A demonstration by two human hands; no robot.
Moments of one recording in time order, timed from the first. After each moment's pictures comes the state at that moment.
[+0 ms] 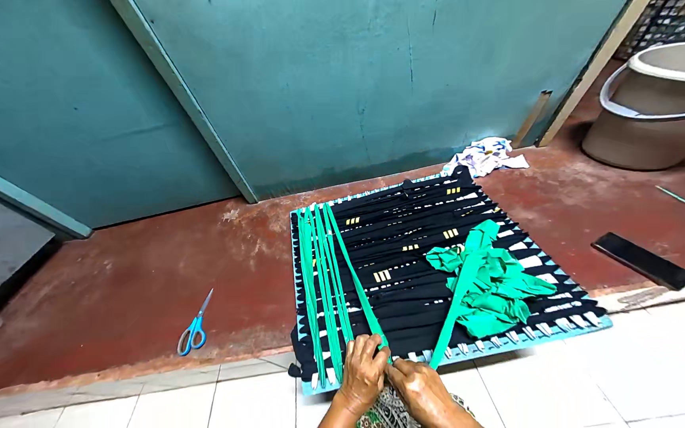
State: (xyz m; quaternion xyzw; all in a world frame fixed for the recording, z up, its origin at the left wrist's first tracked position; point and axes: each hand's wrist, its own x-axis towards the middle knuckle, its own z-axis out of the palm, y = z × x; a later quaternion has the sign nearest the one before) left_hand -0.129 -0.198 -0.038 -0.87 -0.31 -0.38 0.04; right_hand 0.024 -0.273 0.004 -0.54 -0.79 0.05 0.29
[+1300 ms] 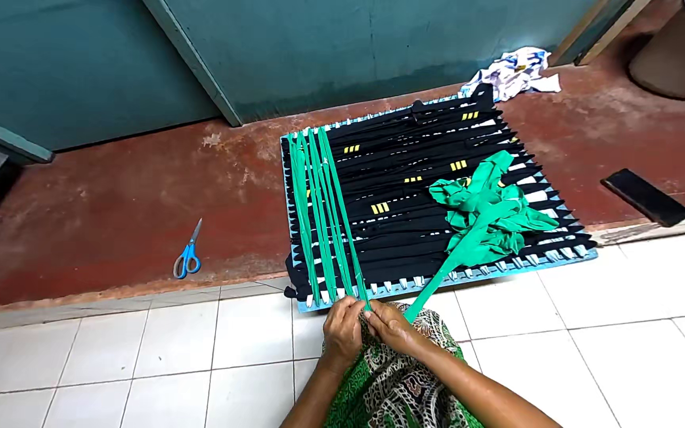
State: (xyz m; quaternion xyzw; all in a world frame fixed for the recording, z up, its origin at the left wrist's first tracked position) left_hand -0.163 -0.270 -0.050 -0.78 -0.43 -0.45 -0.10; right_hand 0.003 -0.278 -0.008 -0.52 -0.60 0.57 0.21
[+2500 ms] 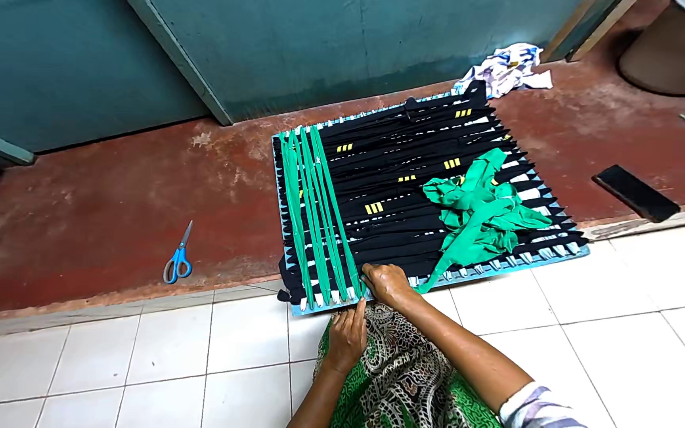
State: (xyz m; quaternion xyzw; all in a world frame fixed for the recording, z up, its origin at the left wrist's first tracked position) left_hand -0.153 -0.278 -0.094 -0.85 -0.42 -0.33 0.00; right_hand 0.017 -0.199 0.021 -0.62 -0.70 0.35 -0.04
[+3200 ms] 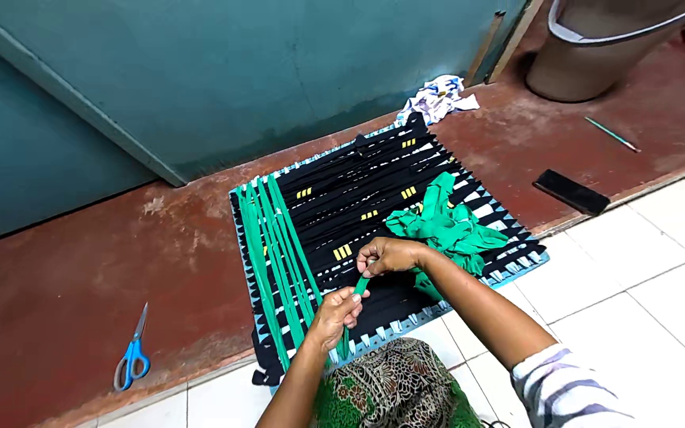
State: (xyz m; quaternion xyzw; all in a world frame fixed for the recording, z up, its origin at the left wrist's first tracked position) left_hand -0.084 -0.131 0.030 -0.42 -0.35 -0.22 -0.81; right_hand 0.148 -0.102 0.092 -0.48 -0.63 0.59 0.14
